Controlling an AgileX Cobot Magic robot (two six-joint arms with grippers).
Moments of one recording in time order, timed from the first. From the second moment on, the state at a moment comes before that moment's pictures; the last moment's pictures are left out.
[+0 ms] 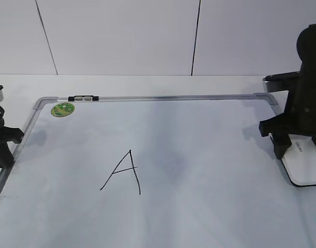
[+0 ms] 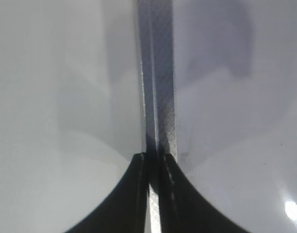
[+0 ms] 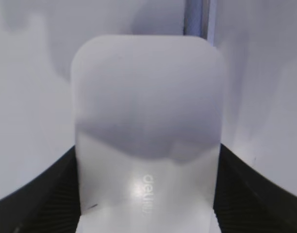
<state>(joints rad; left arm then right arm) -0.02 1.78 -0.97 -0.24 0.66 0.15 0.21 1.80 -1.21 -0.26 1.03 0.27</state>
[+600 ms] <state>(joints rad) -0.02 1.78 -0.97 -0.24 0.66 0.15 0.21 1.86 -1.21 -0.27 0.99 0.28</state>
